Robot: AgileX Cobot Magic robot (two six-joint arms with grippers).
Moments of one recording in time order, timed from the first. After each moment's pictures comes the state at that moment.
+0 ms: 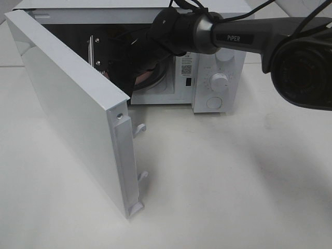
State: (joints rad) left arm 0.04 0.00 -0.52 -0.16 1.07 0.04; right arm 0.57 2.48 -2.07 0.72 0.52 -1.75
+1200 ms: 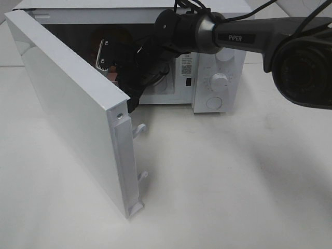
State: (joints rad) left arm 0.04 0.00 -0.52 -0.16 1.07 0.04; right arm 0.56 2.48 -2.06 0.49 0.61 -1.30
